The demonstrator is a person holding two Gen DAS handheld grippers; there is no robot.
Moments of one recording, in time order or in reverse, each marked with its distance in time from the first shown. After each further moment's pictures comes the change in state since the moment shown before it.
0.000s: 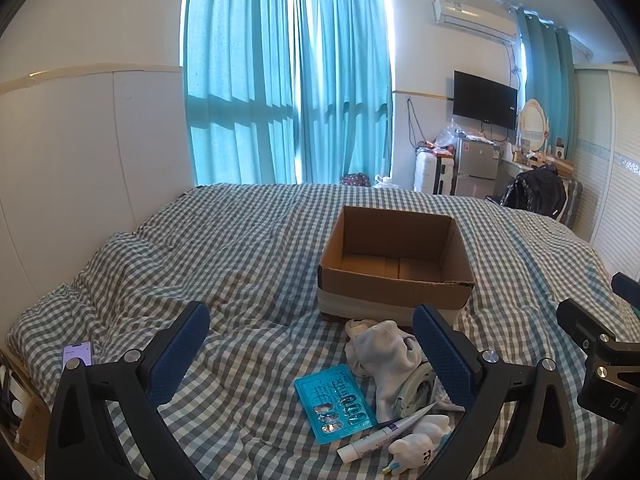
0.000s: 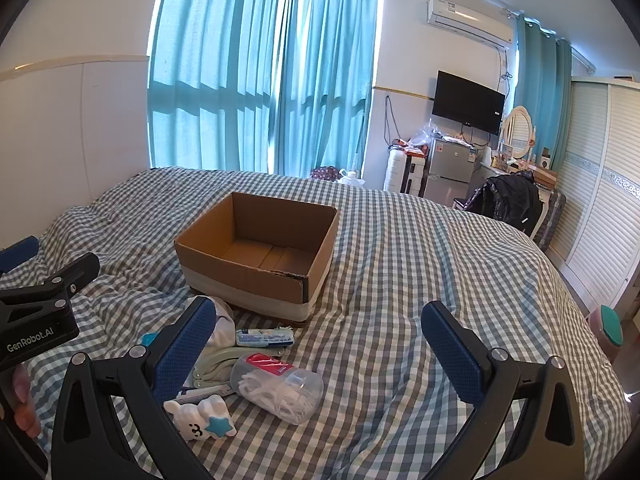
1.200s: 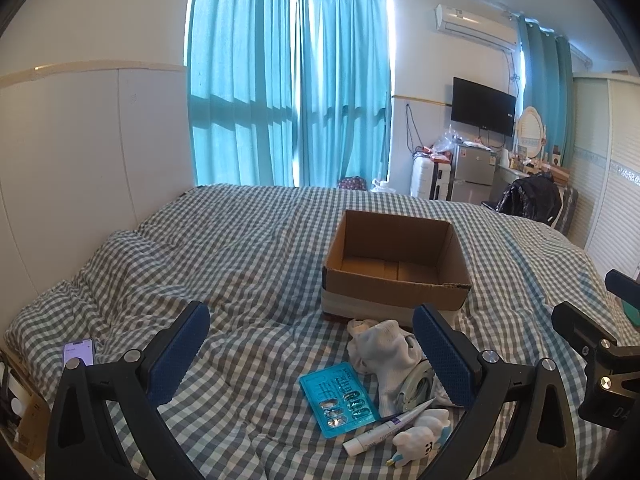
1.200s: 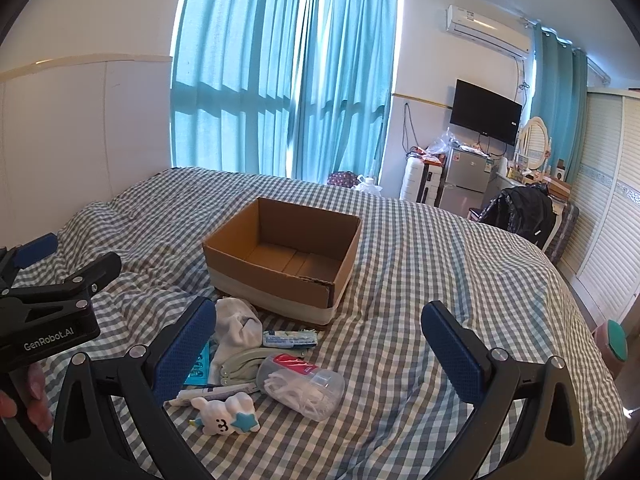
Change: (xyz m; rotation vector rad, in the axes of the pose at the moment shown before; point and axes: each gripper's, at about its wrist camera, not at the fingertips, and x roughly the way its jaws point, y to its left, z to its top) left arm -0.010 0.017 0.002 -0.021 -0.002 -0.022; right arm -0.019 0.021 0.006 -0.046 -0.010 0.056
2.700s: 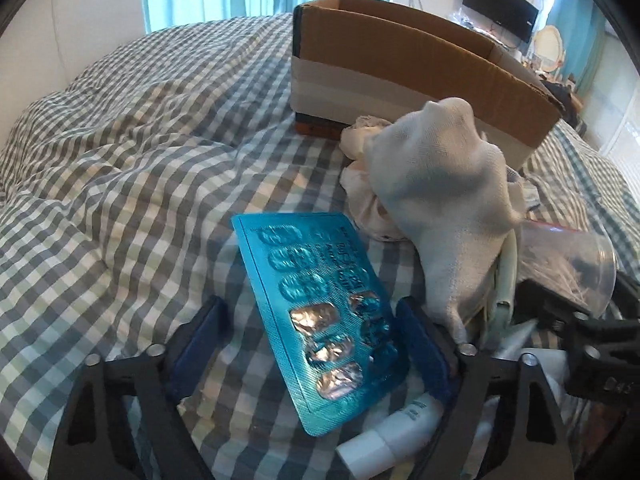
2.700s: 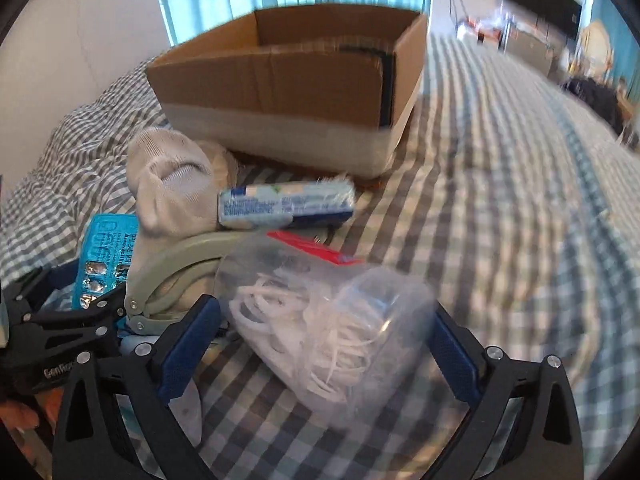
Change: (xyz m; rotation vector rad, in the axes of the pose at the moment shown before) left arm 0.158 -0.024 -0.123 -0.015 0.504 -0.084; right arm 0.201 -0.010 -0.110 0.084 0.505 0.206
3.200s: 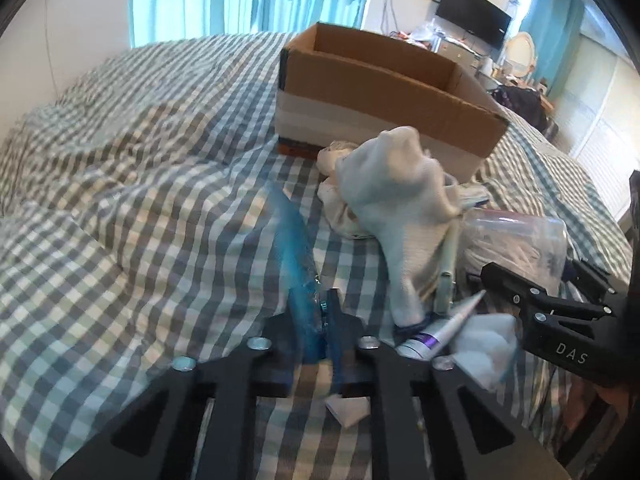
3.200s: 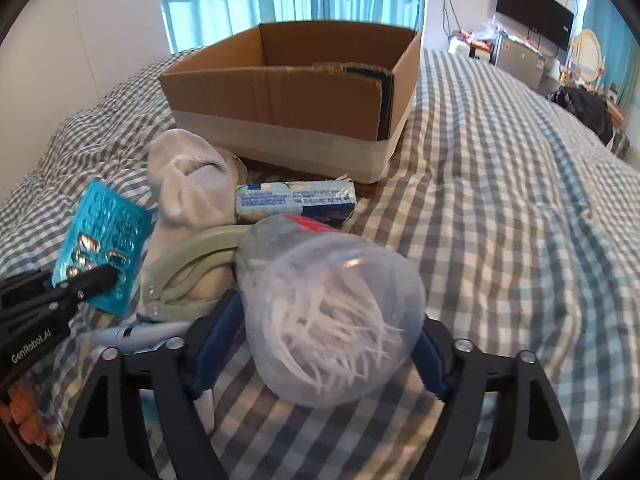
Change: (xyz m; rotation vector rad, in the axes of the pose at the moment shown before) left arm -0.043 0.011 -0.004 0.044 -0.049 -0.097; right arm -0.035 0.016 -0.011 -0.054 -0.103 -0.081
